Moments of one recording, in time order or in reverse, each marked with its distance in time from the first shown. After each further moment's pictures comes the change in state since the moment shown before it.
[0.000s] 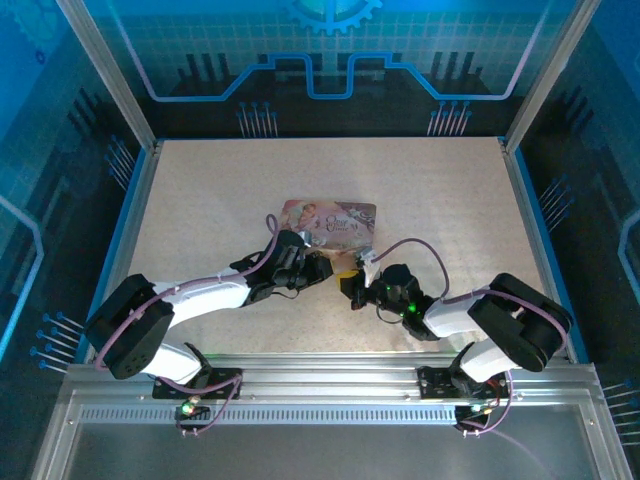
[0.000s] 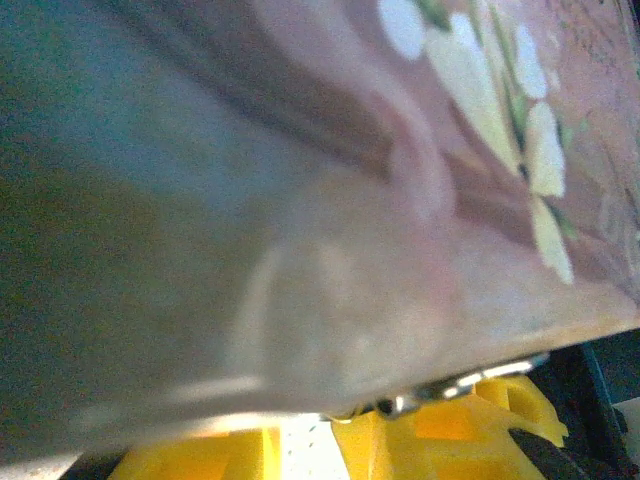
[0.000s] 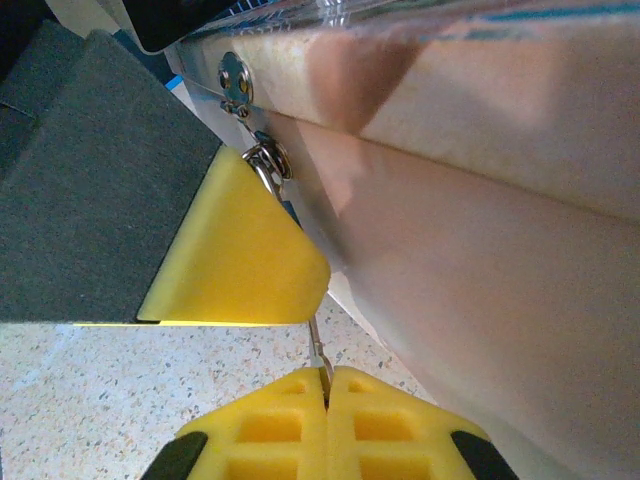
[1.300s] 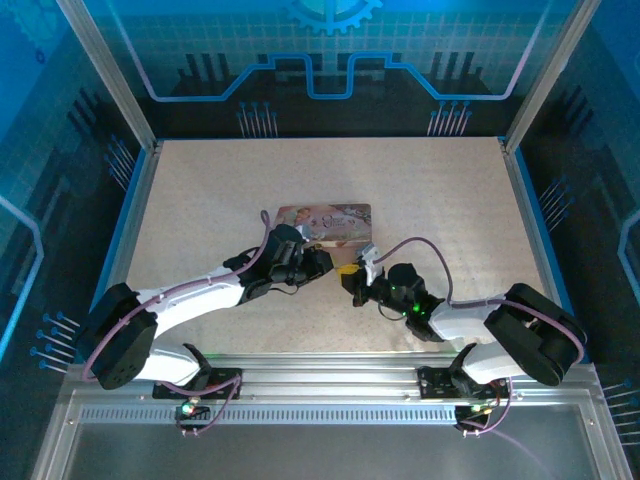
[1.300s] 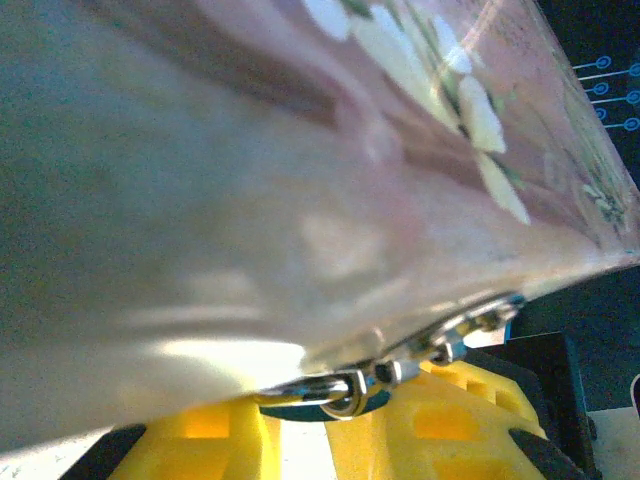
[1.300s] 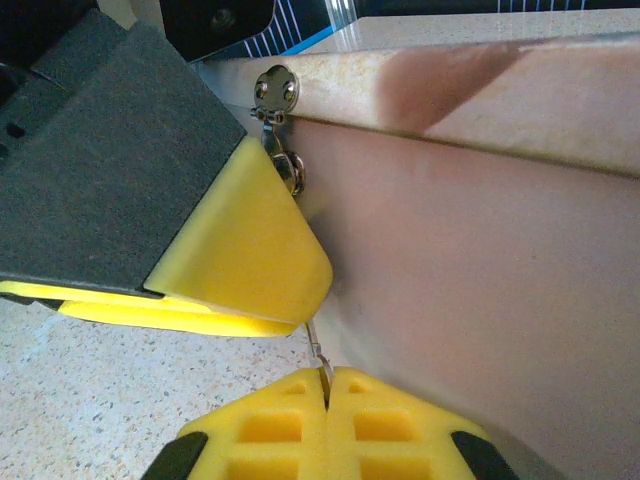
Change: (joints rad) left arm -0.007 -0.073 0.049 -0.086 0.000 -0.053; right arm 0.005 -0.103 0.000 -0.018 0.024 -0.119
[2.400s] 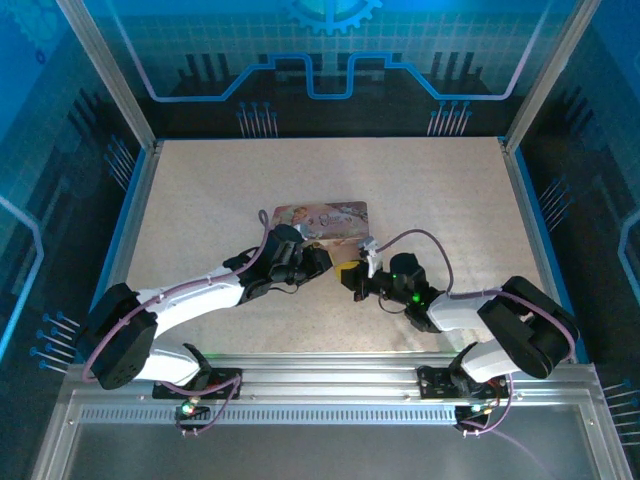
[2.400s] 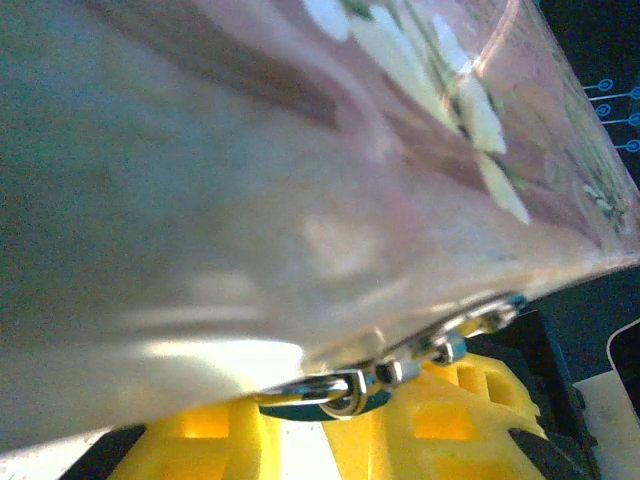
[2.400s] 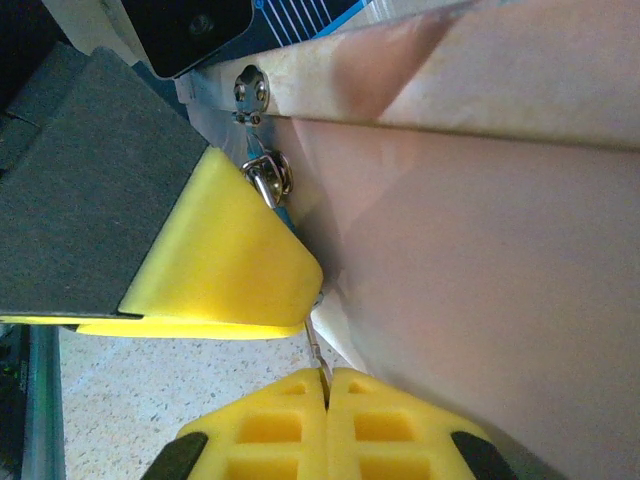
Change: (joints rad) left arm 0.000 0.000 0.000 0.004 -0.032 -0.023; right arm -0.087 0.052 0.048 -0.015 -0.191 0.113
